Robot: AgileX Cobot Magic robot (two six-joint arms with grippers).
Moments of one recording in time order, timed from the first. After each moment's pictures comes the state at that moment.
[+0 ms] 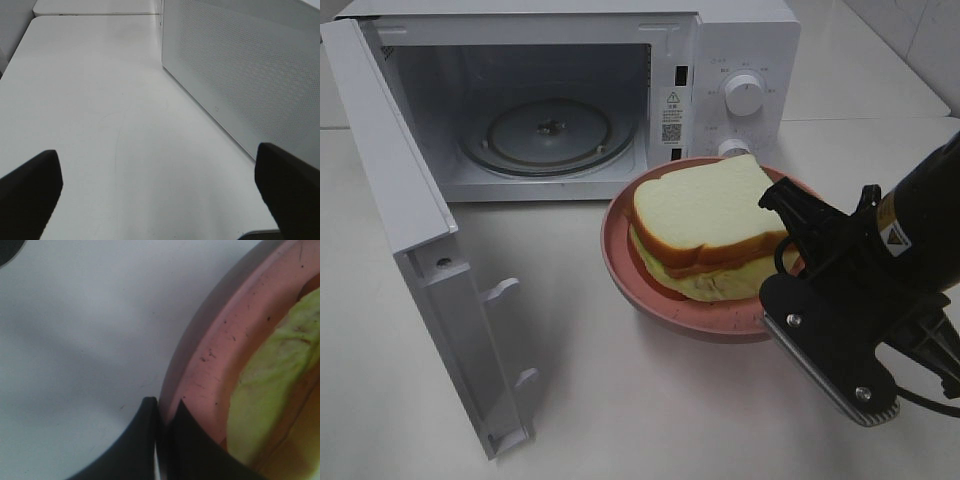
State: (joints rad) left arm -0.02 0.00 -0.50 -0.06 1.05 0.03; right arm 0.70 1.35 -0.70 -0.26 0.60 -1.38
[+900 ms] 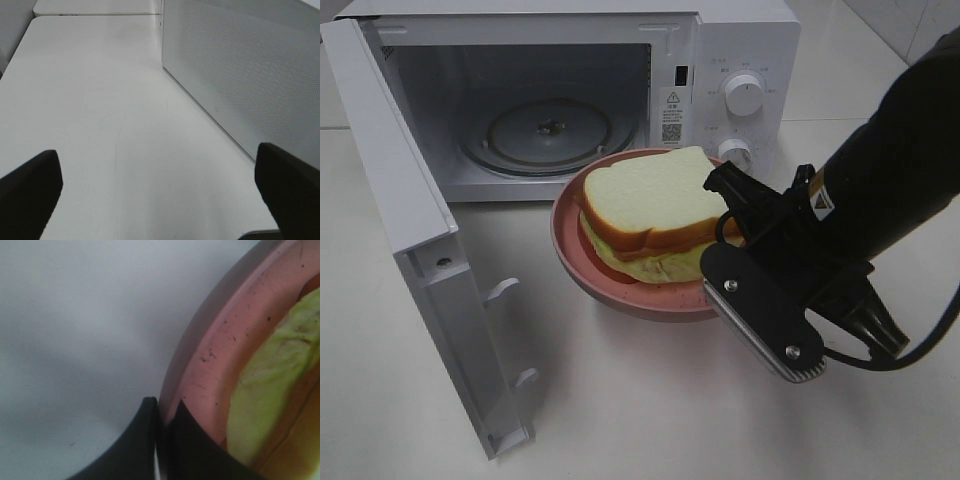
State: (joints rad) left arm -0.02 0.00 -0.50 -0.06 1.05 0.03; right arm 0.70 1.50 -0.83 -0.13 0.55 -1.51
